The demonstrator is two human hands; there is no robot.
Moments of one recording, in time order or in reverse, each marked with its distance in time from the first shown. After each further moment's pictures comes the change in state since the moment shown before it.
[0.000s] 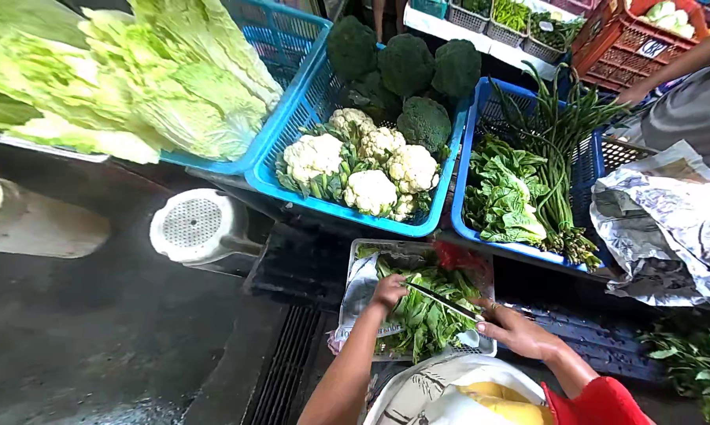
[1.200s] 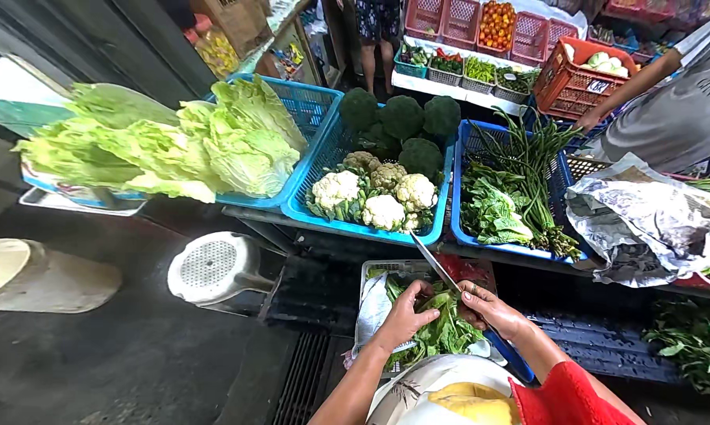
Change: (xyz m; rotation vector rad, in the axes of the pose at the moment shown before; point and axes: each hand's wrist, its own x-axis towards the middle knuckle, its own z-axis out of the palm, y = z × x) left_hand -0.117 0.069 -0.019 -0.139 -0.175 0.669; right_hand 0.028 -0.051 0.038 0.695 0.029 -0.284
